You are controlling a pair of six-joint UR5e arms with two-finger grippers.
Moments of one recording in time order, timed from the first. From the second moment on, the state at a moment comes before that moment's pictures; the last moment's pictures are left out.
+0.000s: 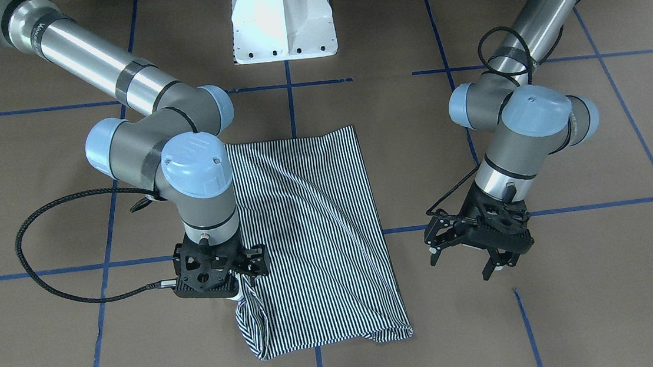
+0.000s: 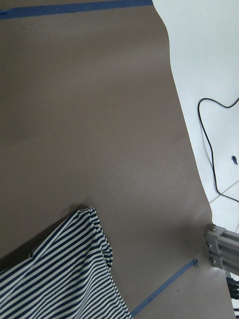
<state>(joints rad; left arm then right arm) -0.87 -2.20 -1.23 -2.41 -1.83 -0.71 0.76 -0.65 1.12 -1.36 1.78 1.13</state>
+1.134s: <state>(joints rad) -0.87 -2.18 -1.28 -2.41 -1.83 -0.71 0.77 -0.57 0.87 -1.25 1.76 1.00</state>
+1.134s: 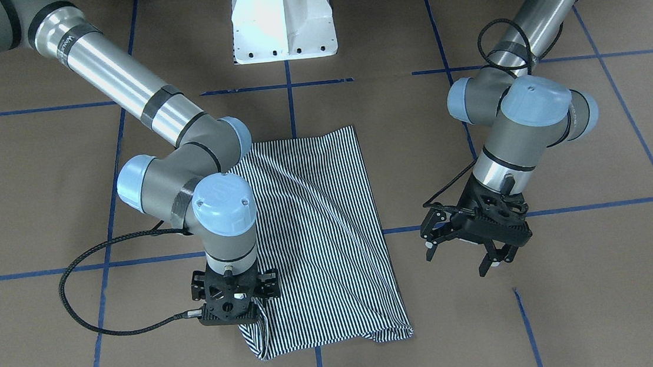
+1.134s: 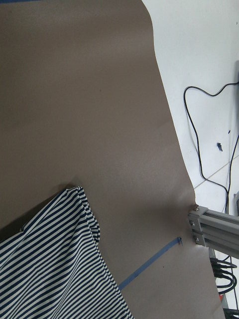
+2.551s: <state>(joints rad) -0.66 -1.94 -1.67 -2.36 -1.83 -1.13 0.75 -1.18 1.77 -1.24 1.87 1.33</state>
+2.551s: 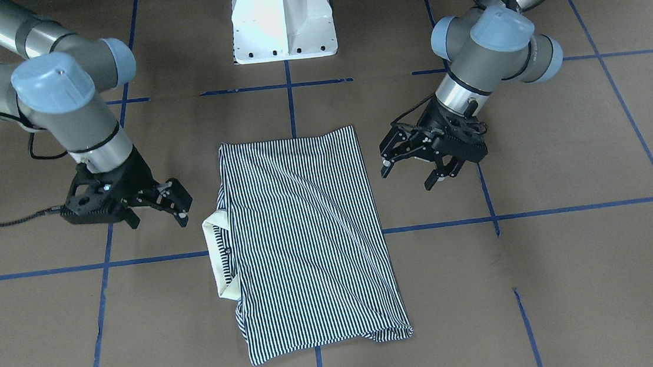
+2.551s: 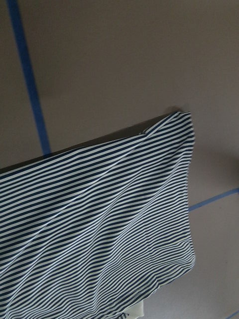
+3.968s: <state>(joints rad) -0.32 -1.94 -1.74 -2.16 -1.52 -1.74 0.60 -1.31 1.85 -0.98 1.70 1.59</state>
